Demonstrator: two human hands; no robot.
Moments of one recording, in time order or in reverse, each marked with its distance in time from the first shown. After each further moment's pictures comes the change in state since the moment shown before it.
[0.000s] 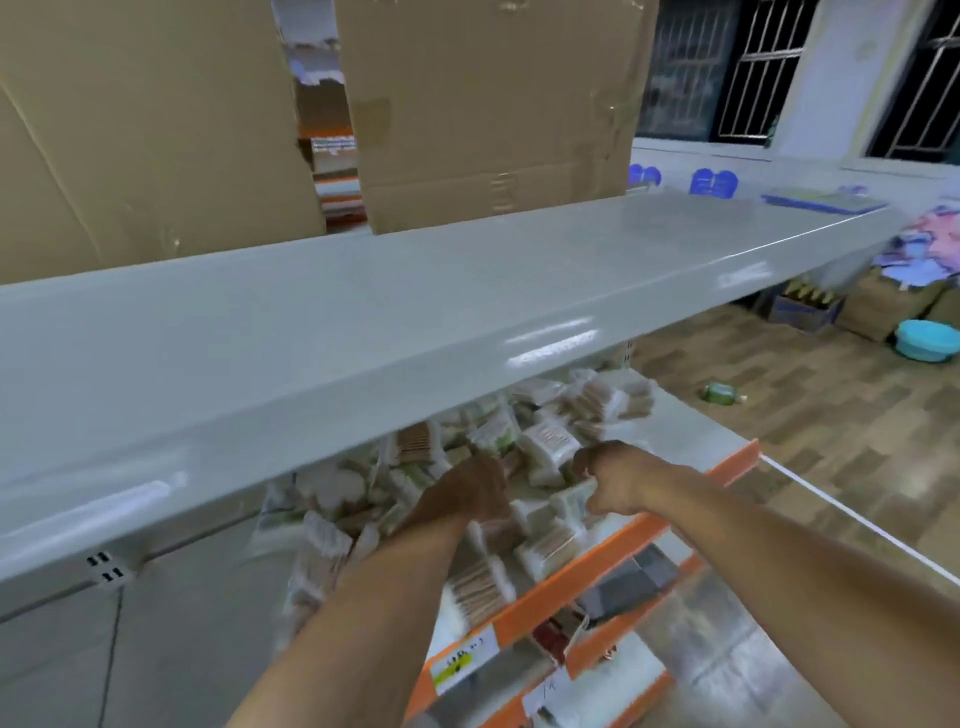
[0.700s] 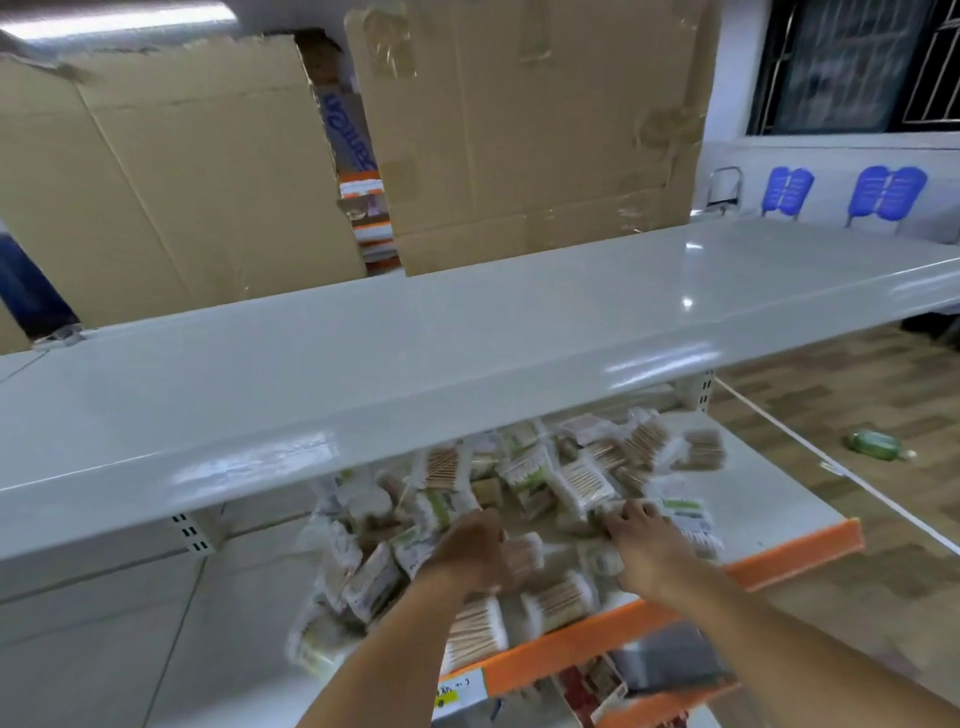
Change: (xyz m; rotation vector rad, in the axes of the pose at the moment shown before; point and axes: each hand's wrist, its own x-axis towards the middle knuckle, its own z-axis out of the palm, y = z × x) left_hand -0.012 0.009 0.033 0.049 0.125 -0.246; right_hand 0.041 0.043 0.054 -0.022 0.119 -0.169
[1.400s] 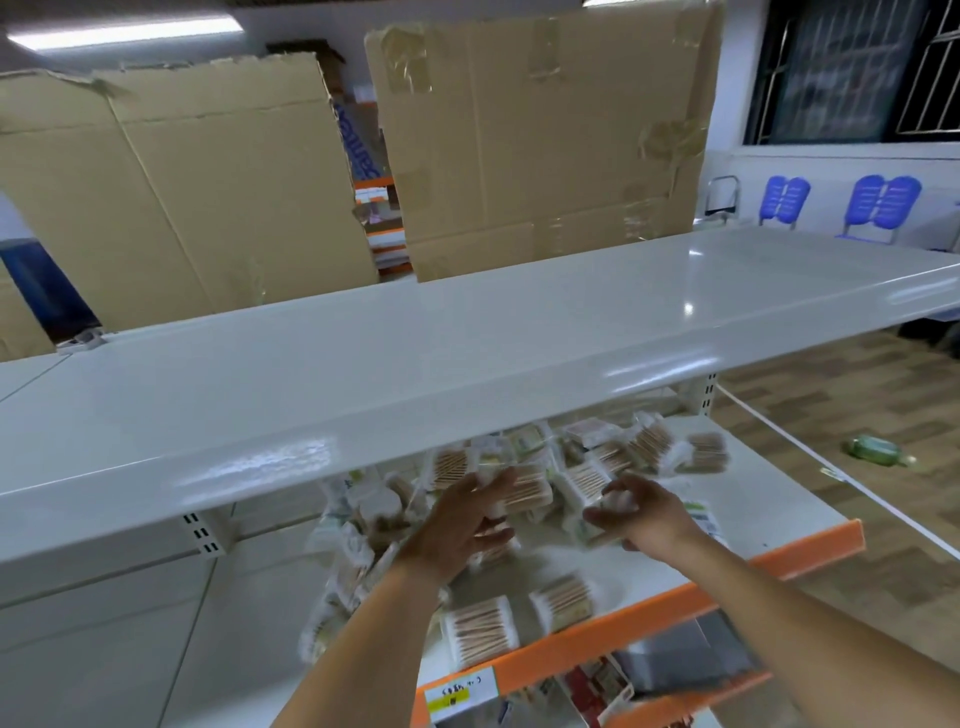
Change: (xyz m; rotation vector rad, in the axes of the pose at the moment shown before) left_hand -0.011 -0.011 -0.034 -1.534 -0.055 -0.125; right_hand -0.004 -0.006 -0.032 1.076 0.172 0.194
